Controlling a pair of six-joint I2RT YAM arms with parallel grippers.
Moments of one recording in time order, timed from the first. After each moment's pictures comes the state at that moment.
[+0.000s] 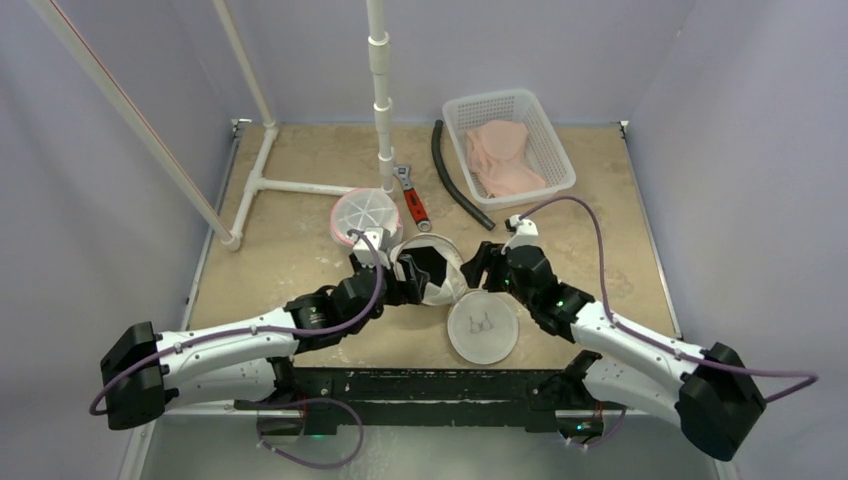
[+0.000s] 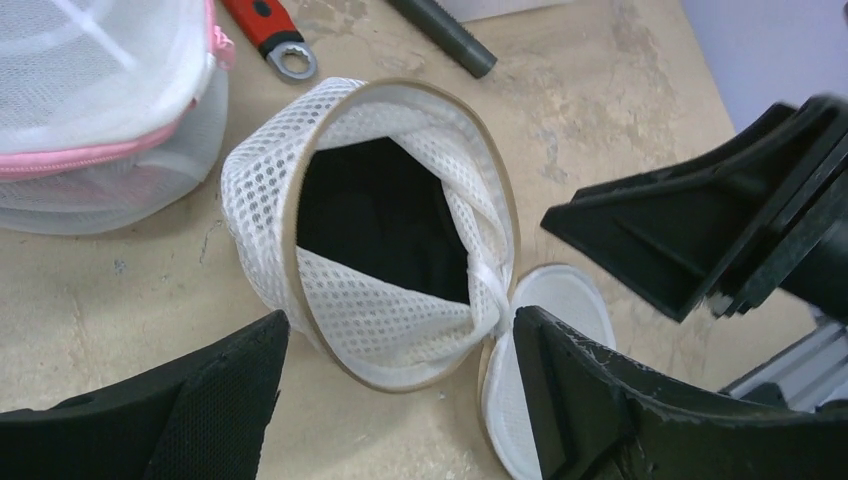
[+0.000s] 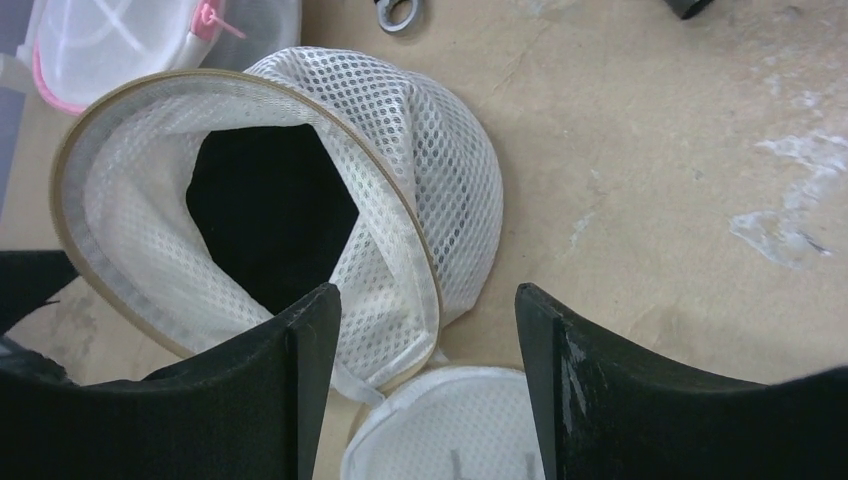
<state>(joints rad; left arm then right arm) -1.13 1.01 0.57 0.00 -0.57 -0.72 0.74 0.96 0.46 -0.01 0.20 0.65</state>
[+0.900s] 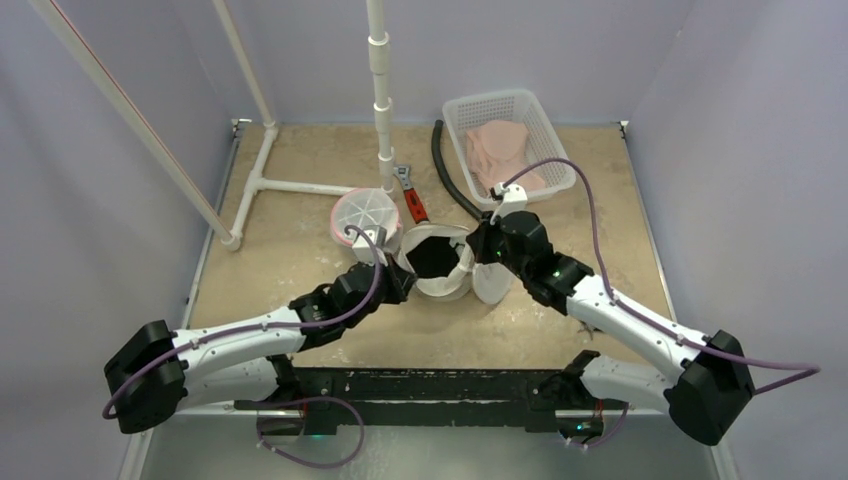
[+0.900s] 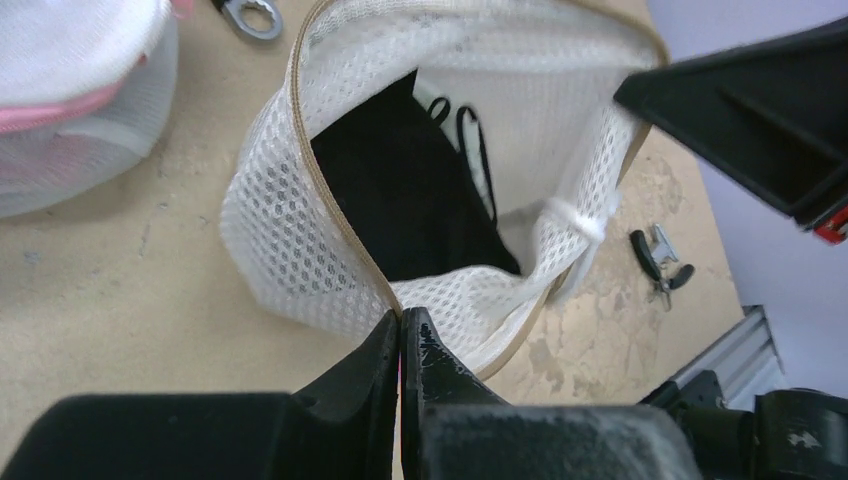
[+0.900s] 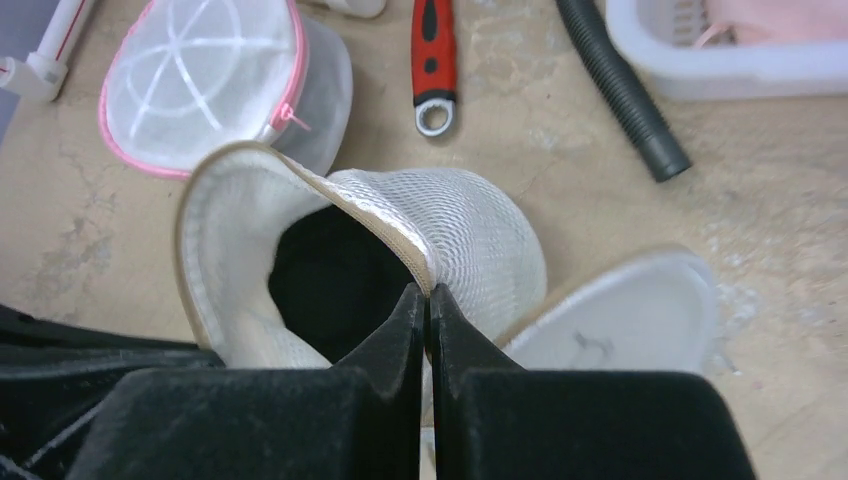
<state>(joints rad) -0.98 1.06 0.49 0.17 -0.35 -0.78 0.70 1.10 0.70 -0.07 0.16 0.47</state>
